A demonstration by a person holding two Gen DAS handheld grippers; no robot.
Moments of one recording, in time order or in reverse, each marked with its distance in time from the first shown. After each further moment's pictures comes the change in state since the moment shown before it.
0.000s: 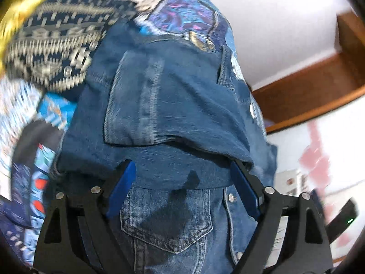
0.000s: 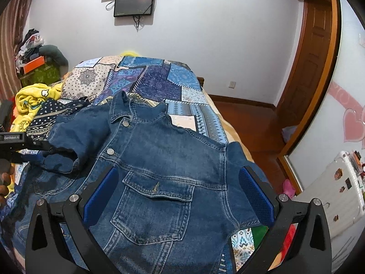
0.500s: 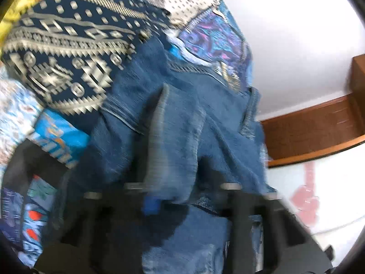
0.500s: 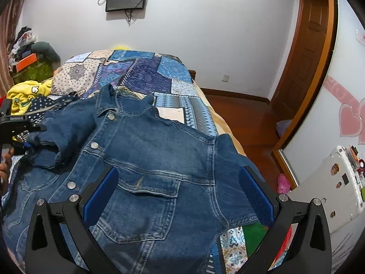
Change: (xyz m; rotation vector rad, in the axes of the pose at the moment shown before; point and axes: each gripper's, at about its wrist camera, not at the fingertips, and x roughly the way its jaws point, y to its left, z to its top) left arm 0.012 0.028 0.048 -0.162 -0.122 0.033; right arm 0.011 -0.022 -0.005 0.012 0.037 -0.042
